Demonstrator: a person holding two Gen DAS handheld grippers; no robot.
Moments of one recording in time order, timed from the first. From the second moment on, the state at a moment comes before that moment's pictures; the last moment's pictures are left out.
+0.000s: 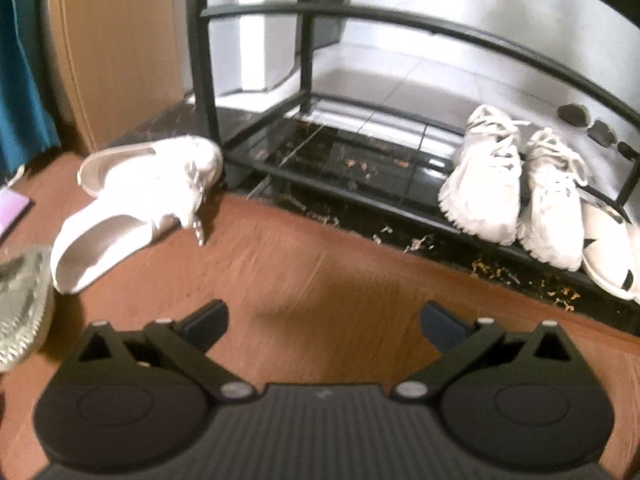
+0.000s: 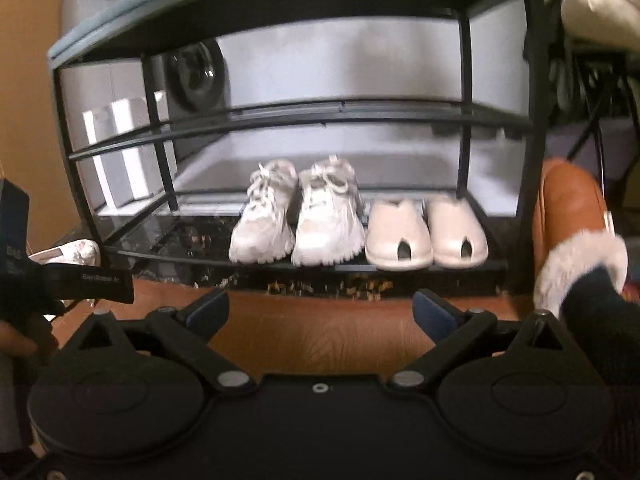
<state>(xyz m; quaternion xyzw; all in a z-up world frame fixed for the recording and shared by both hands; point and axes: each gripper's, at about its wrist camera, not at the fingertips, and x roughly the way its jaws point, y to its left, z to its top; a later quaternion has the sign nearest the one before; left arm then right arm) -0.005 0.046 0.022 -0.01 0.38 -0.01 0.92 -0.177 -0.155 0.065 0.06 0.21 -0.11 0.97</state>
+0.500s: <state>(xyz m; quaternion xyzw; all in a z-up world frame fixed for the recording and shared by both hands) -0.021 0.060 0.046 -0.01 0.33 0.07 0.94 -0.201 -0.190 0.069 0.15 0.17 -0.10 0.97</state>
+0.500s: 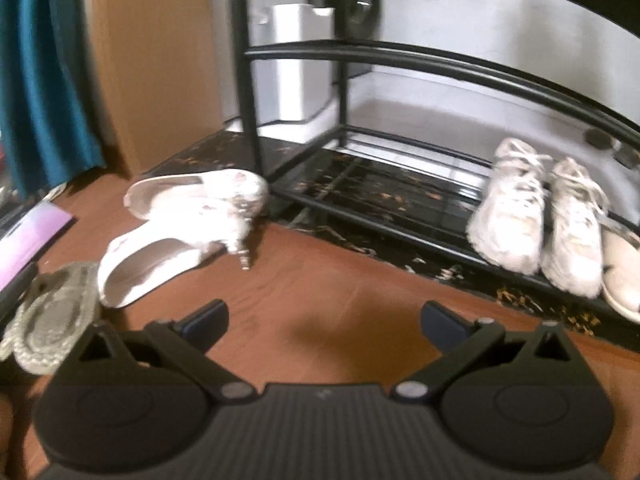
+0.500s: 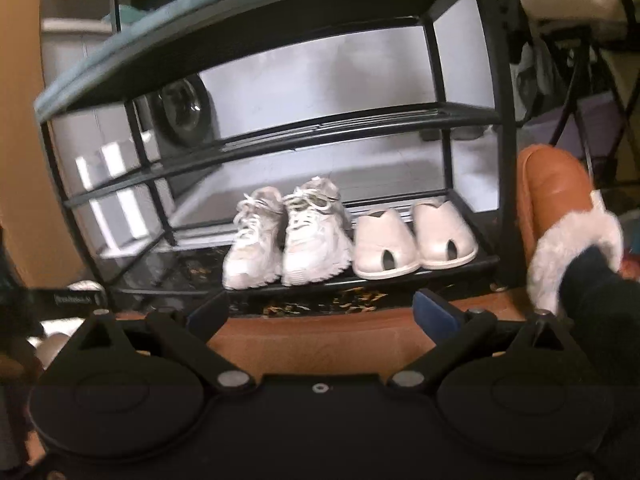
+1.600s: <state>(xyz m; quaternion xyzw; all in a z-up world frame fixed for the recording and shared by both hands) -0.197 0.362 0.081 -0.08 0.29 0.39 0.87 -0.210 -0.025 0.154 0.26 0.17 0.25 0.92</state>
